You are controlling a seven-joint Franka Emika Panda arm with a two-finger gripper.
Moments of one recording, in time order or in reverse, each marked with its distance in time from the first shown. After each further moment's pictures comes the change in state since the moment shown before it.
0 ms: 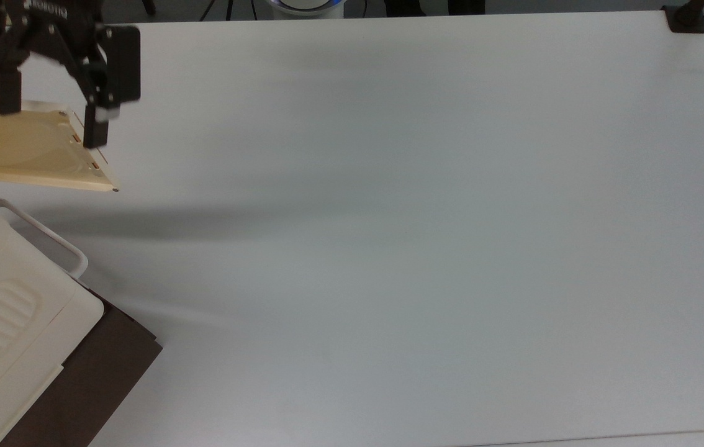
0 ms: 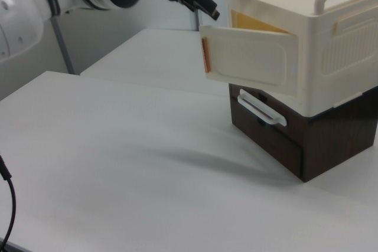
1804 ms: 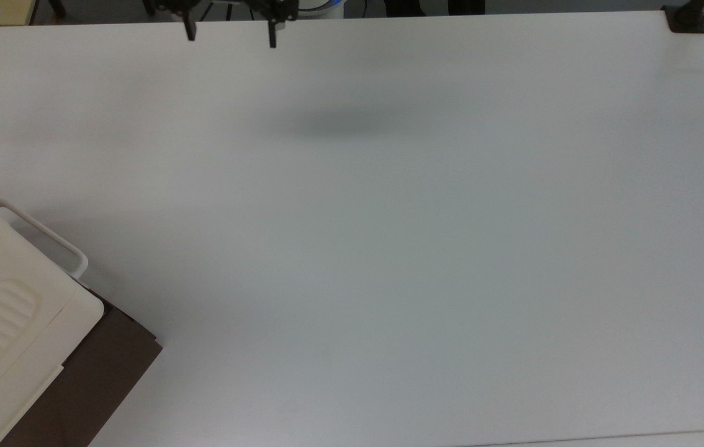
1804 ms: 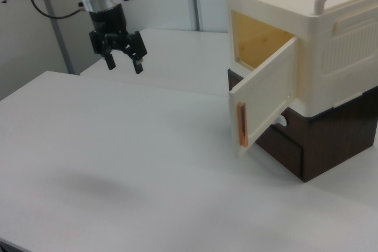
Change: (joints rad) arm 0.079 -0.248 0.110 -0.229 0.012 -0.702 -0.258
